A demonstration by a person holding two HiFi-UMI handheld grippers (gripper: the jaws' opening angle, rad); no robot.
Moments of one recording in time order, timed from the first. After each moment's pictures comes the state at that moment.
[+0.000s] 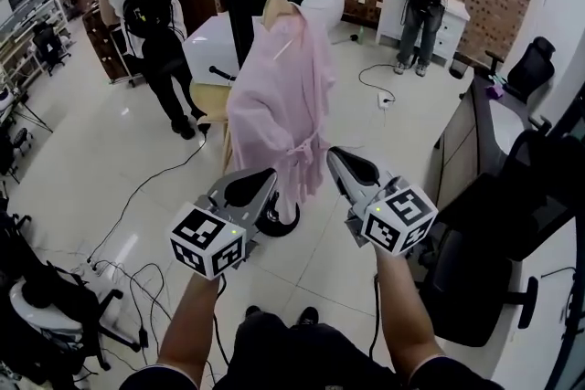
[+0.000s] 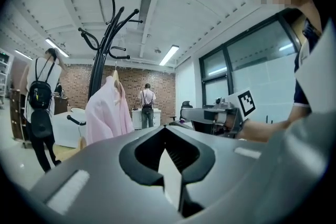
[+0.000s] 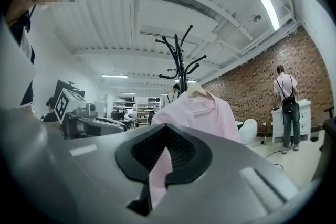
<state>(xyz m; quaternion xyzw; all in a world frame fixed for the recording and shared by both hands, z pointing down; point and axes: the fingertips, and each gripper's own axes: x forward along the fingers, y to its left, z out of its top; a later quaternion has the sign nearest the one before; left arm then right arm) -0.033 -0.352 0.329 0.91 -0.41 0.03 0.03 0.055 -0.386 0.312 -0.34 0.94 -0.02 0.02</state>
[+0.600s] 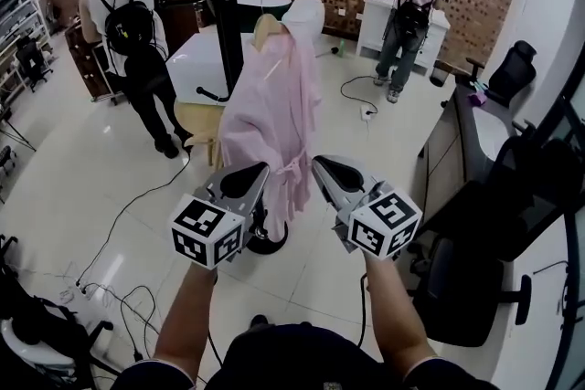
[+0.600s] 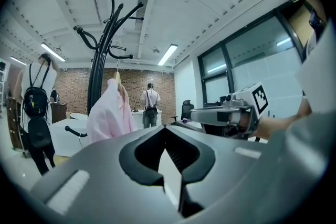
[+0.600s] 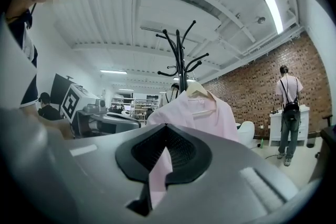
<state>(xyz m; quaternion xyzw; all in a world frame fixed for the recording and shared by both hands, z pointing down) -0.046 -0.407 0.320 0.91 -0.41 0.04 0.01 0.034 -0.410 0.309 -0.35 0.94 0.00 0.01</state>
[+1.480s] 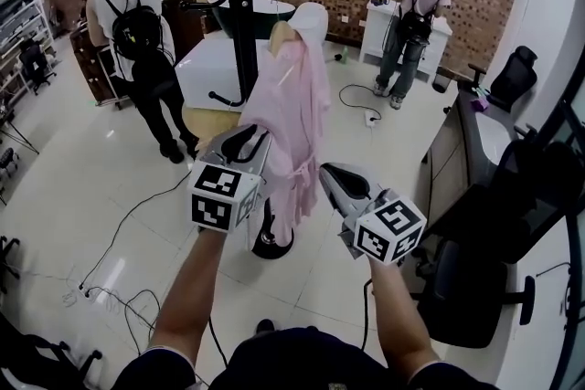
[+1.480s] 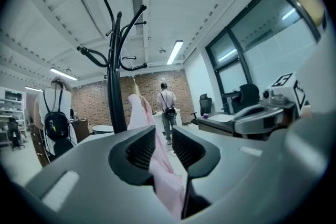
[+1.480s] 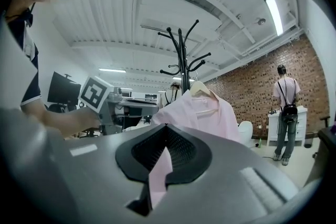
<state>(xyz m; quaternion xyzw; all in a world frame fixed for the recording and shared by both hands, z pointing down) -0.086 -0.462 0.281 0.86 -0.49 0.08 -0.06 0.017 -0.400 0.309 -0.36 0.93 0.00 0.00</state>
